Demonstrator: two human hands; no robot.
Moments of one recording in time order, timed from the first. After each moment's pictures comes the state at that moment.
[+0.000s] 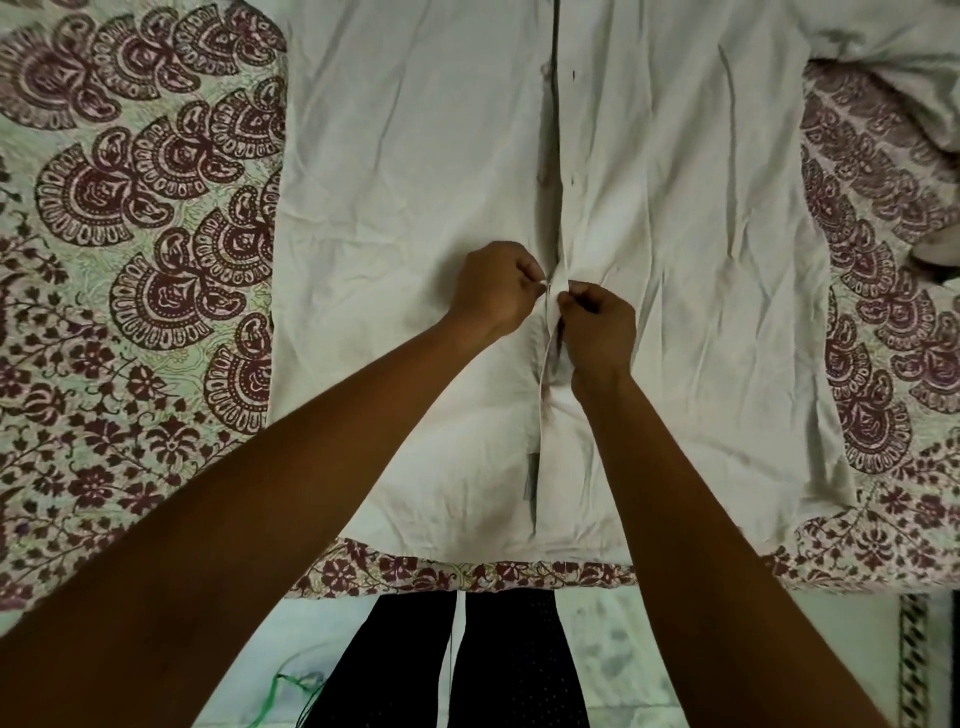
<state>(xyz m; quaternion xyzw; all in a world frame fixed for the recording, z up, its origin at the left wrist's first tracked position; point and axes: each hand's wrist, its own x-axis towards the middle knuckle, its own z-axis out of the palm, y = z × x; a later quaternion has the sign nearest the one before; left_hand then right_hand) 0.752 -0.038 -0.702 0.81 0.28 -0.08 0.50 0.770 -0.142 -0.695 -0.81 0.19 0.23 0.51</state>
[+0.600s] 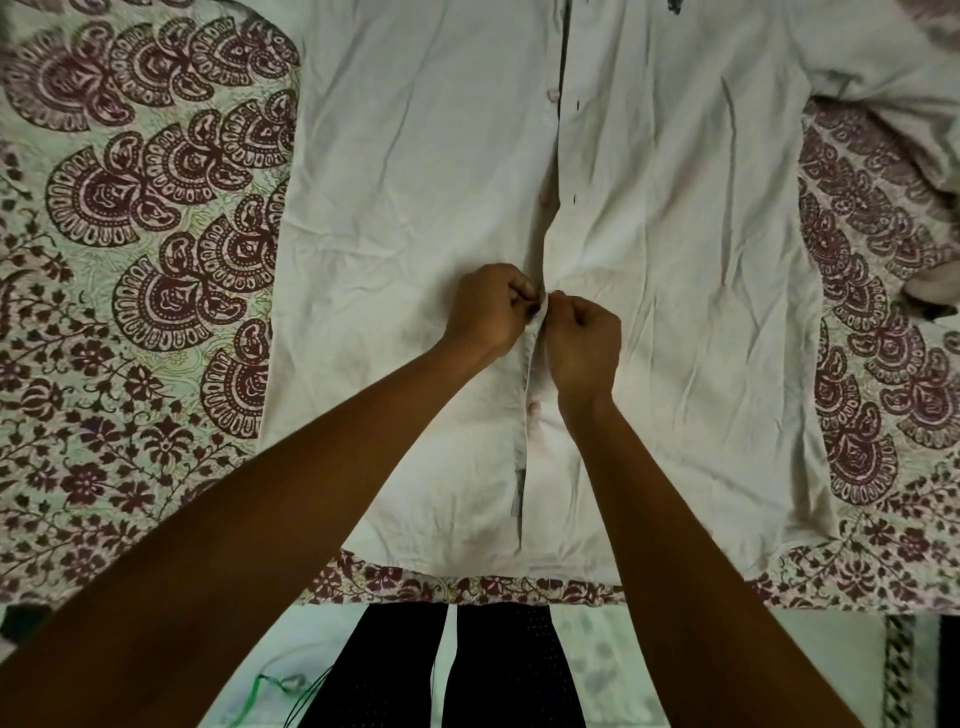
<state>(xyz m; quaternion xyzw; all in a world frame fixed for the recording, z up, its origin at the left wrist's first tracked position) 0.749 -0.041 -0.701 0.78 0.31 -0.06 0.53 0.769 -0.136 -0.690 -0.86 0.08 0.21 0.46</state>
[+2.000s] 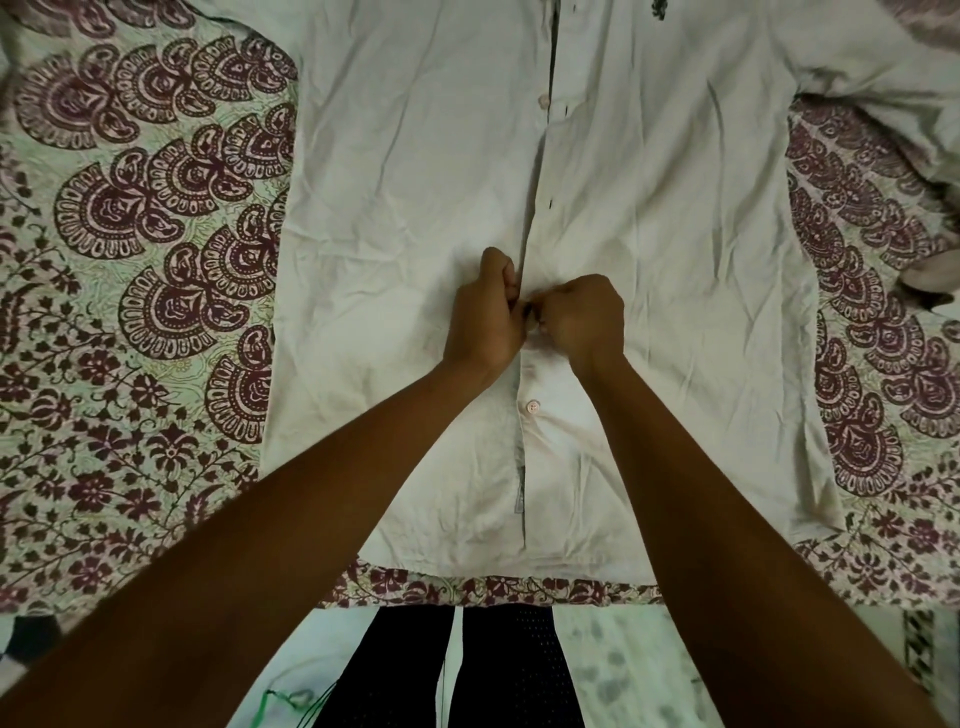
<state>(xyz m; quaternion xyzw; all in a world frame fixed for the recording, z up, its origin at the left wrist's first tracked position) 0.737 -0.051 -0.710 0.81 0.28 0.05 0.52 0.803 -0.127 -0.695 -0.89 0.08 0.31 0.33</state>
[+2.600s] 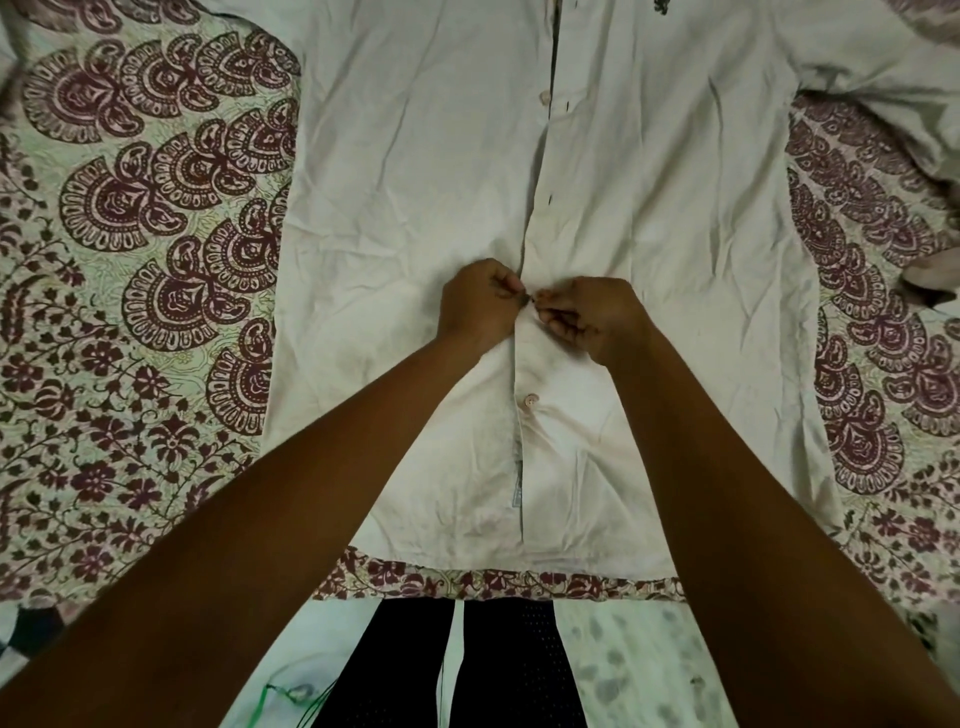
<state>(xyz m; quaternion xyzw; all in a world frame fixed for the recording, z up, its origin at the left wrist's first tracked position) 0.743 -0.038 -0.707 0.72 0.37 -0.05 0.59 0.818 -0.137 -0.673 -0.71 0.22 0.46 0.48</state>
